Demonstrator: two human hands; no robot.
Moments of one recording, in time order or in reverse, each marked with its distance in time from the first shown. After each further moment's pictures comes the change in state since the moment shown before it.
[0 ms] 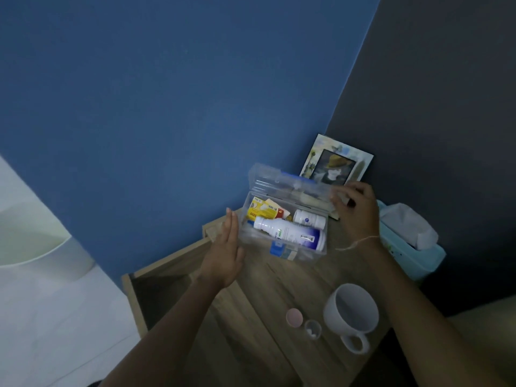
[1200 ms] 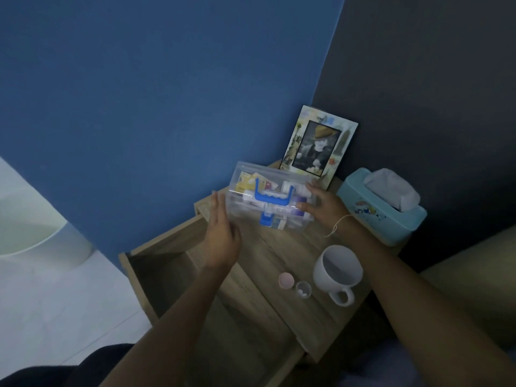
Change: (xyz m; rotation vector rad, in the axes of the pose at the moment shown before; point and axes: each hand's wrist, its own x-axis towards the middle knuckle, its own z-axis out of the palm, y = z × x) left_hand -0.020 0.027 0.022 -0.125 0.290 -0.173; right_hand -0.041 0.017 0.007 -0.030 -0.541 0.221
